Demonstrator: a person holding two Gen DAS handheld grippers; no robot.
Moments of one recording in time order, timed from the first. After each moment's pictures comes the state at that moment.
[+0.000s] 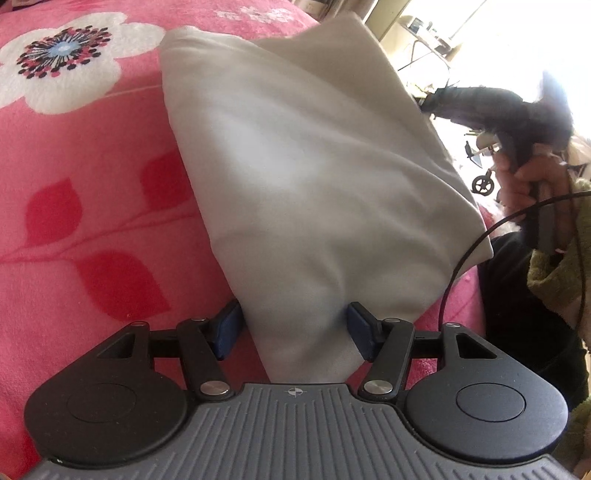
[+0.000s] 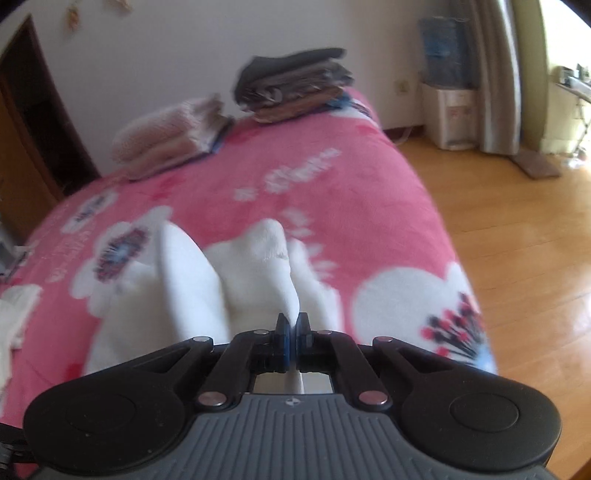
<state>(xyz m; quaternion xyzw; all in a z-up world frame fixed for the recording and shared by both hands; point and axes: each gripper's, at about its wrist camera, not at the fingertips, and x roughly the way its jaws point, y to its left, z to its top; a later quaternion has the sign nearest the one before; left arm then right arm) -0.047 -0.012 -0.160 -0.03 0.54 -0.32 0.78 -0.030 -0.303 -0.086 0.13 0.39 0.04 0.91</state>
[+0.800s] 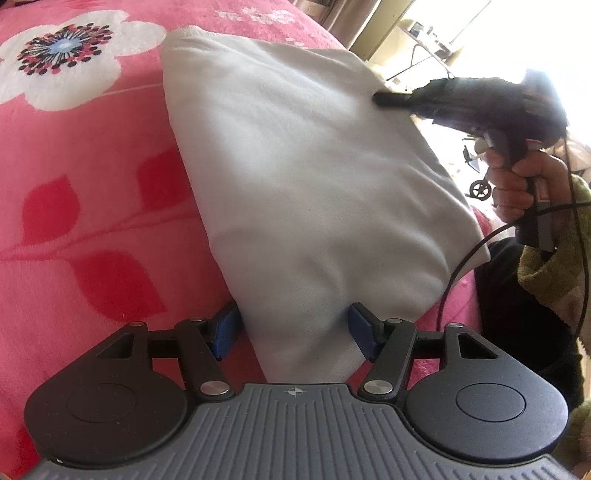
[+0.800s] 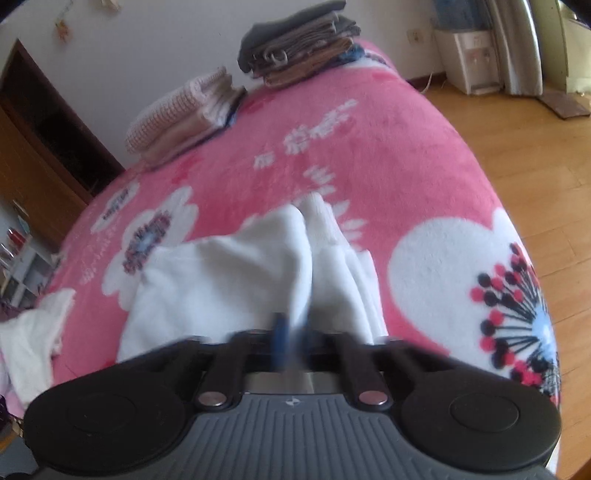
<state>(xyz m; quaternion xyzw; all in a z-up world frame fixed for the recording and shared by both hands) -0.053 -0.017 -0.162 -0.05 0.54 -0.32 0.78 -0.015 -0.306 -0.093 0.21 0.41 0.11 0.88</state>
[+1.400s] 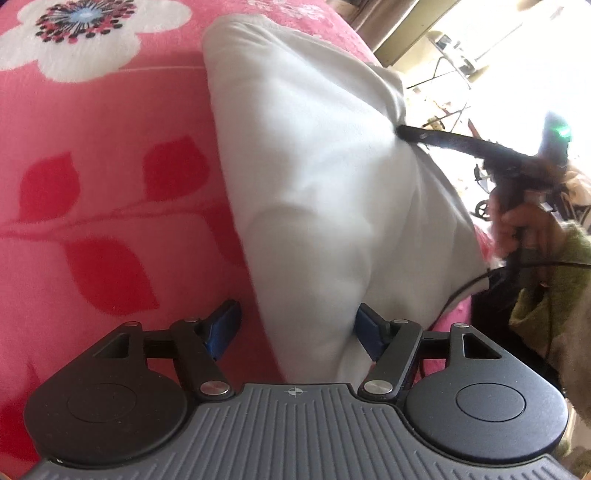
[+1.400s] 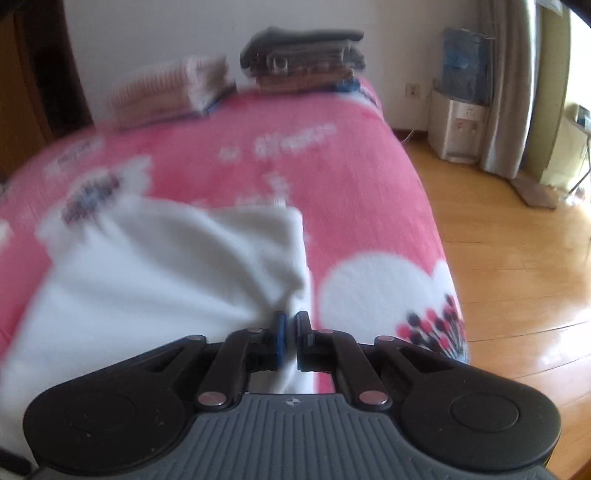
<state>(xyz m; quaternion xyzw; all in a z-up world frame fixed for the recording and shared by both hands) -0.042 -0.017 -0.160 -0.09 0.56 -0.29 0.77 -0.017 -0.300 -0.104 0.04 0.40 0.05 0.91</state>
